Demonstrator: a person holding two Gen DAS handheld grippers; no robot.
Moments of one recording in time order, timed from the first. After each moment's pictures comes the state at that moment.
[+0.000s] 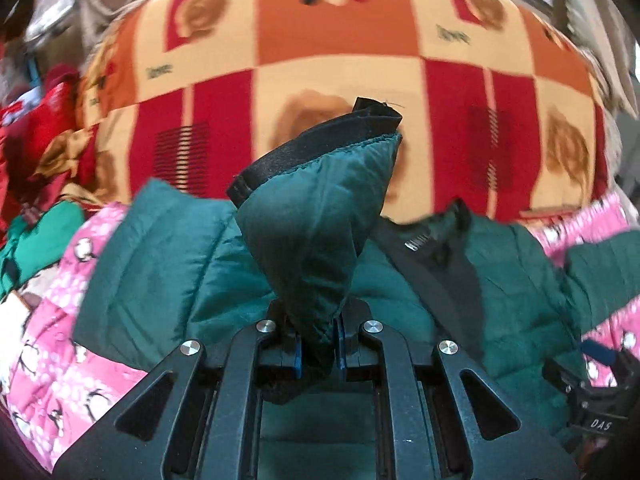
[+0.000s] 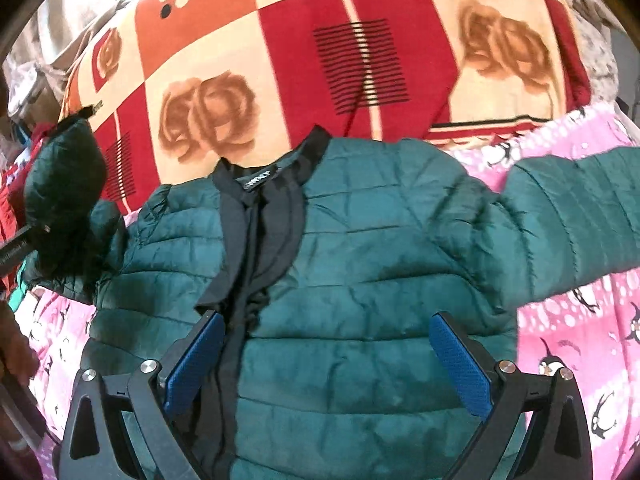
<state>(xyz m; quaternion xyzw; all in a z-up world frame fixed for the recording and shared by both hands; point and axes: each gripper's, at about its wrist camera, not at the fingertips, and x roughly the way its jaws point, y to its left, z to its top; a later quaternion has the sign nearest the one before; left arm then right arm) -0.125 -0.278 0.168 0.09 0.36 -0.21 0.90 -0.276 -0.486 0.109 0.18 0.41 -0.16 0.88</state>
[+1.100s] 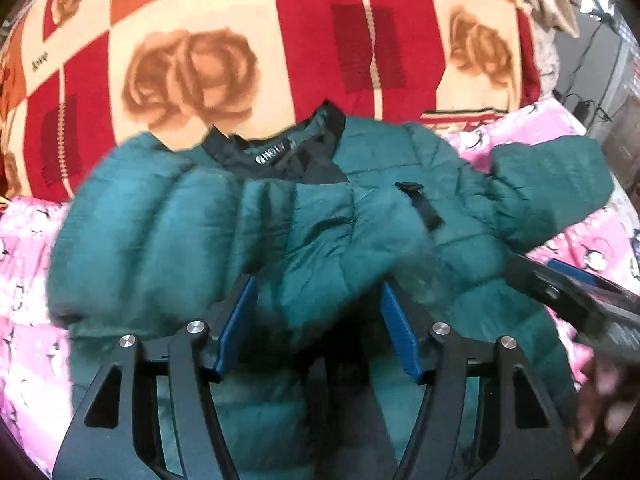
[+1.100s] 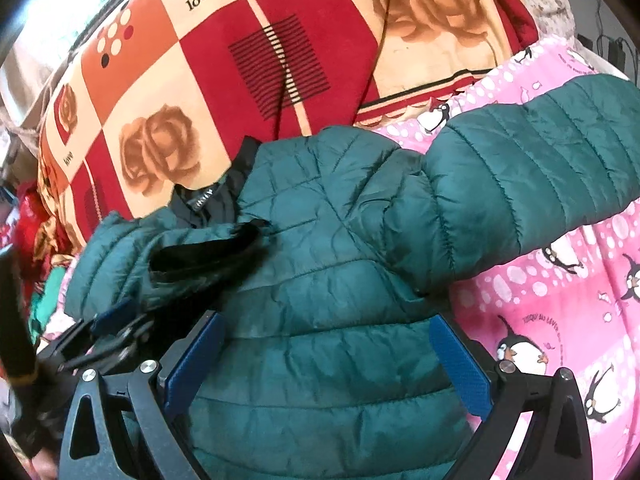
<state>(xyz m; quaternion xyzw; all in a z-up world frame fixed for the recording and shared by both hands) -0.187 -0.360 0.127 0.14 0.43 -0.33 0.83 -0.310 -0.544 0.101 0.27 0.40 -0.18 0.86</state>
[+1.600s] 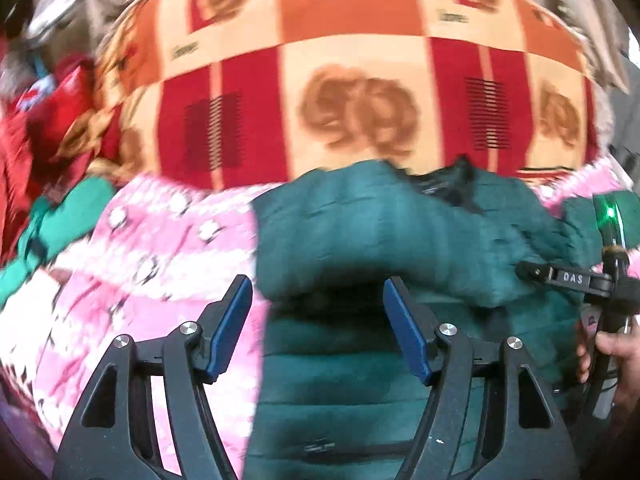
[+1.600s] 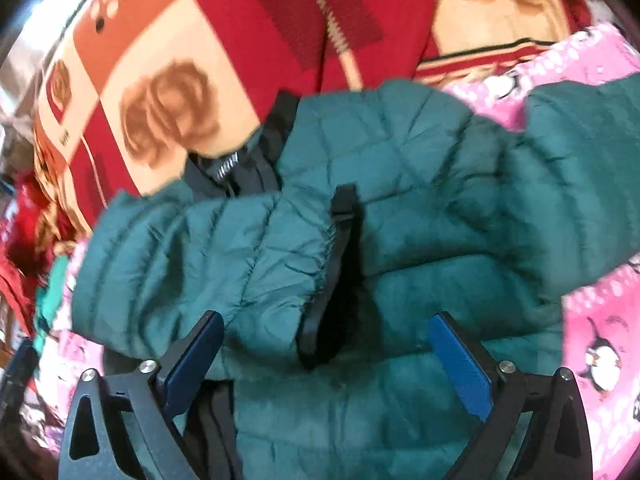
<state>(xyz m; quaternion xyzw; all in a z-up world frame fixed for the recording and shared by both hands) -0.158 -0.200 0.172 0.11 0.39 -0.20 0.89 -0.238 -0.520 0.073 0.28 0.46 -0.14 0.83</state>
